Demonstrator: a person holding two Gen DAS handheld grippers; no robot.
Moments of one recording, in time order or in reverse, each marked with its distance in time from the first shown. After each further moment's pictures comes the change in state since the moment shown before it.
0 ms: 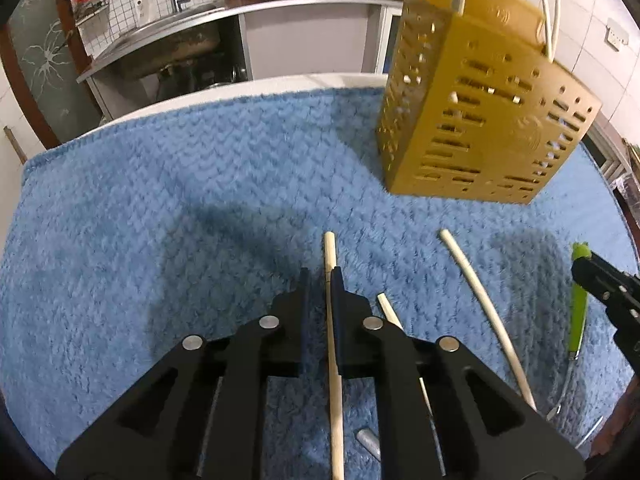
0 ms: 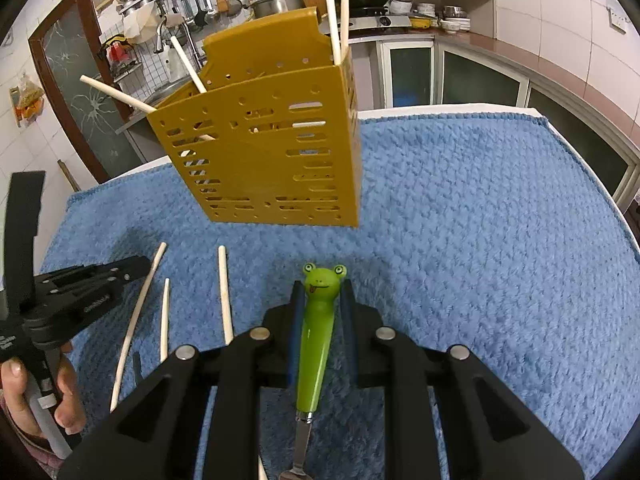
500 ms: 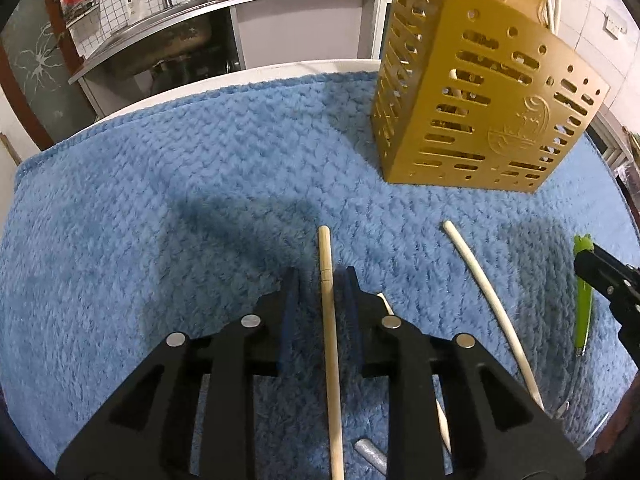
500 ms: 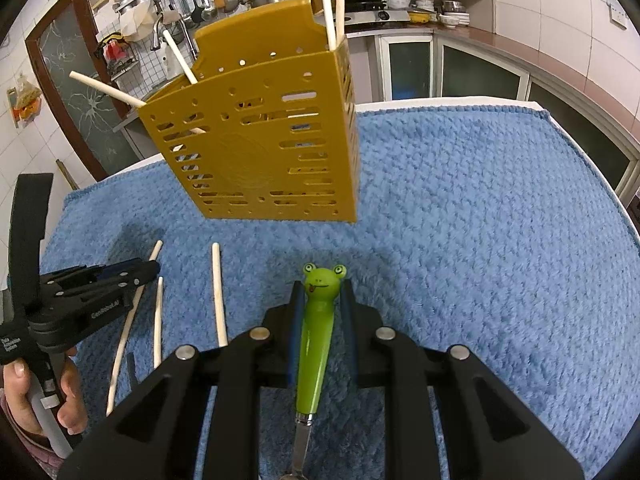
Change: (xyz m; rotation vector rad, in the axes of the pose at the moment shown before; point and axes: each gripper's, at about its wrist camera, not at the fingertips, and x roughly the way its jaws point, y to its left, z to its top) left arm 0.015 -0.004 0.001 0.023 0.026 0.004; right arm 0.008 -0.001 -0.001 0.001 0.016 -0.002
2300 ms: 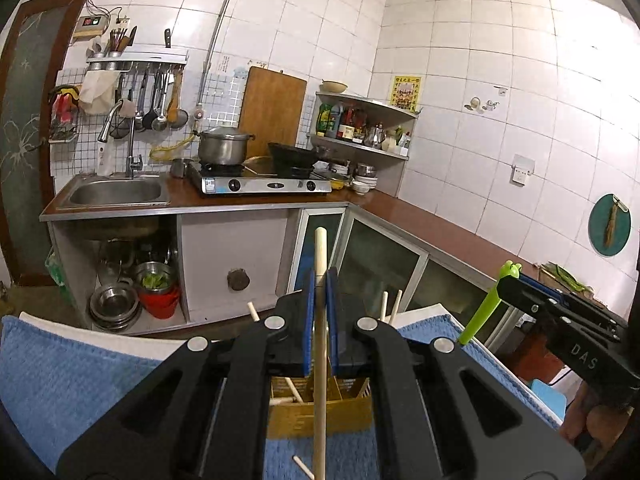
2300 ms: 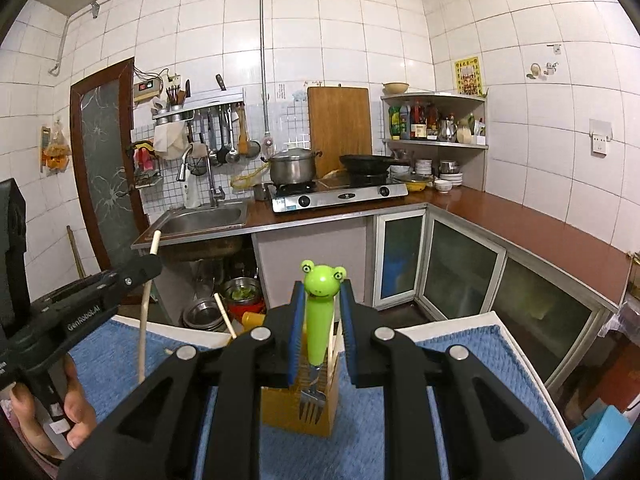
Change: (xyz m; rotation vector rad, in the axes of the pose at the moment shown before) left arm -0.204 -0.027 0.107 -0.025 -0.692 -0.284; right arm -0.179 0.020 0.142 -0.117 -0.536 -0.030
